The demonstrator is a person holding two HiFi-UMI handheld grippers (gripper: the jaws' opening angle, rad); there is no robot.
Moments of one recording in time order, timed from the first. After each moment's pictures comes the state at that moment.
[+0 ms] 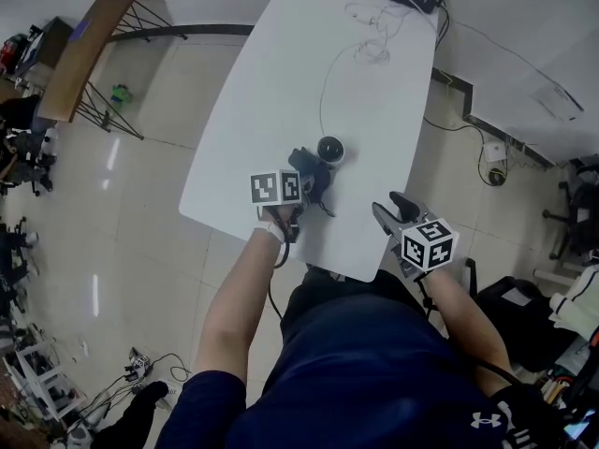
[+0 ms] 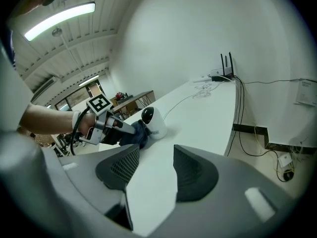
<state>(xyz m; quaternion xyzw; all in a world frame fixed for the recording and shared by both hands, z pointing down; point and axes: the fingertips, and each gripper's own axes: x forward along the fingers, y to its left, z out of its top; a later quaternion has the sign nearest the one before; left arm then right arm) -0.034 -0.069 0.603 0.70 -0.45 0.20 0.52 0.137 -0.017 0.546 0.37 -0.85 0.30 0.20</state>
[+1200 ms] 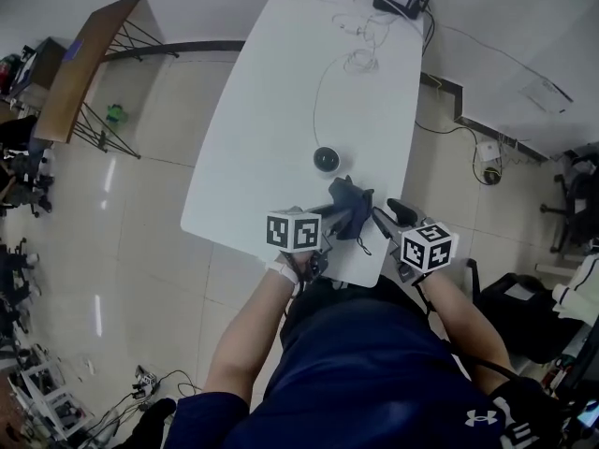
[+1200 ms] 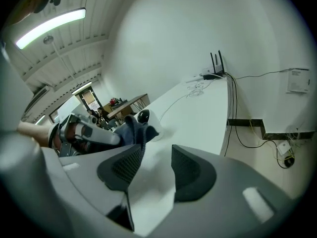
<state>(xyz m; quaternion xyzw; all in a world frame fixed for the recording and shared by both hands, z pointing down) 0.067 -0.009 0.535 0.80 -0.28 0.10 0.52 0.142 -0.018 0.547 0.40 -0.83 0.34 0.17</state>
